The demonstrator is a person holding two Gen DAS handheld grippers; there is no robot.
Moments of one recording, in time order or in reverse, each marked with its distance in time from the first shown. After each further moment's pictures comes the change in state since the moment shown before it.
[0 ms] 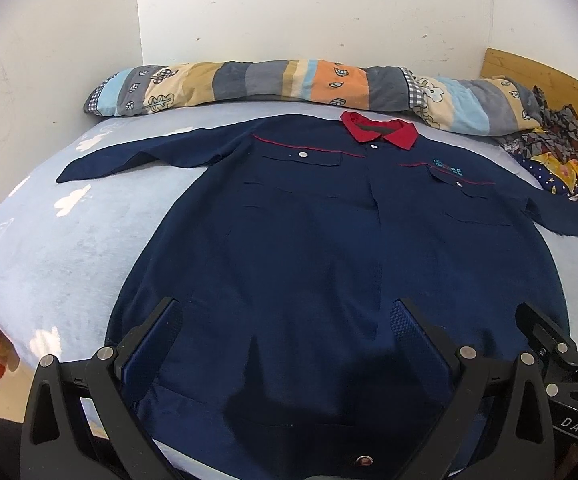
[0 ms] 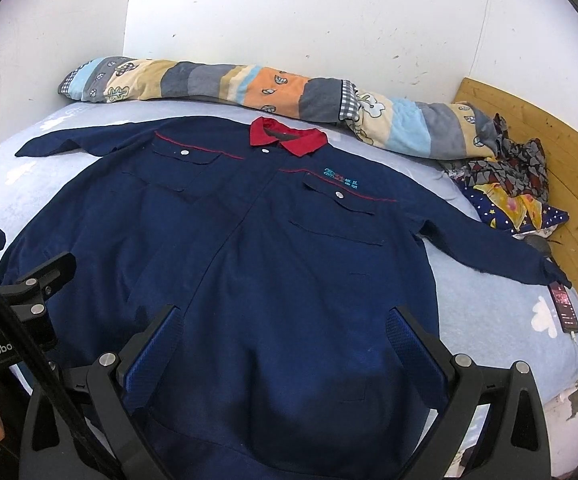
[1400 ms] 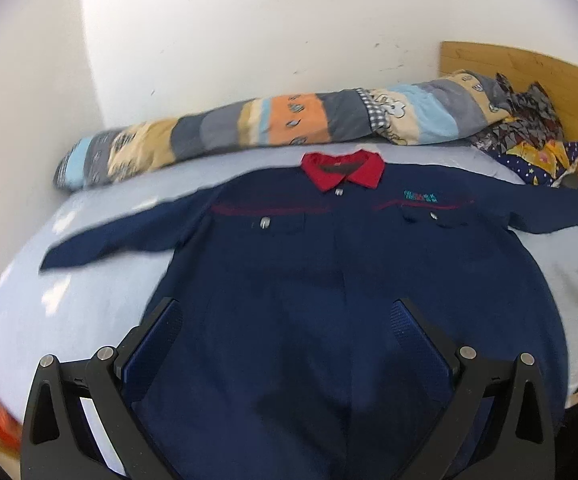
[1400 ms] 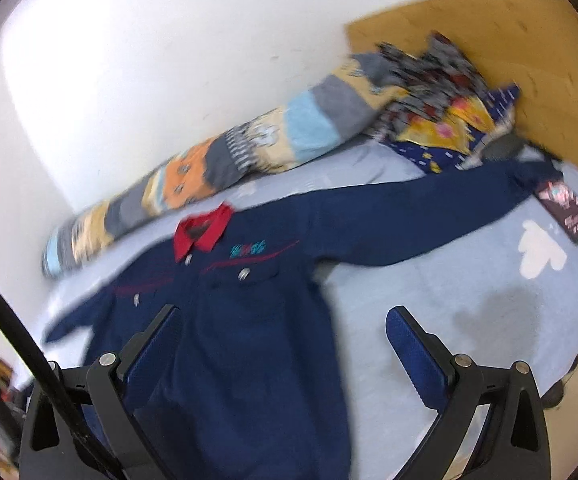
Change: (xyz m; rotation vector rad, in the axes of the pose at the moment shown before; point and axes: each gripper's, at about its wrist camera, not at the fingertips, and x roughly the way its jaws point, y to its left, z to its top) left arm 0.009 -0.046 0.073 0.221 -0.113 -0.029; right arm -0.013 -0.245 0.027 0.644 -0.095 0.162
